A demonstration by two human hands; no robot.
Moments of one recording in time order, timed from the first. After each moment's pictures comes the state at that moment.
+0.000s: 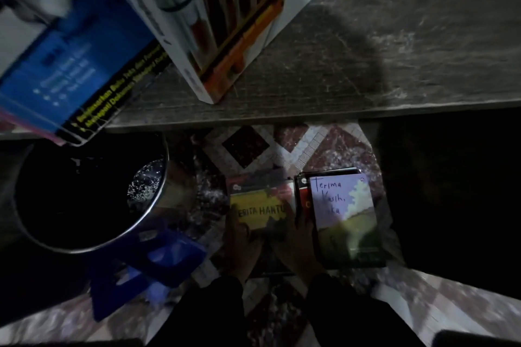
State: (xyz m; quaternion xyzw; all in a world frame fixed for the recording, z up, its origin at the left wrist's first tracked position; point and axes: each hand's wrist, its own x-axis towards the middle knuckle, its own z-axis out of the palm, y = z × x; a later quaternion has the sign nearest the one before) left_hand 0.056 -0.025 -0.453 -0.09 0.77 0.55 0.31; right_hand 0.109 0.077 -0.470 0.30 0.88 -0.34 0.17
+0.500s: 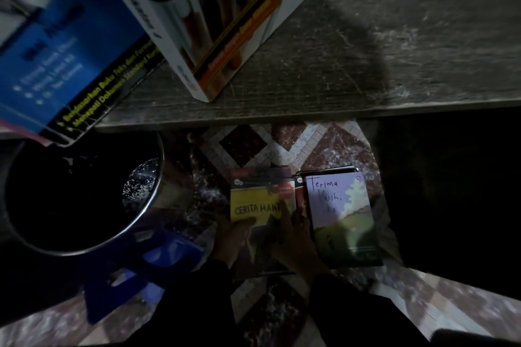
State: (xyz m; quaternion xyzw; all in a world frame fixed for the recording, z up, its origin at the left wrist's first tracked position) left_hand 0.027 -0.031 -0.445 -0.21 0.69 0.56 0.41; right_hand 0.108 0.091 -0.439 0.25 0.86 -0.35 0.27
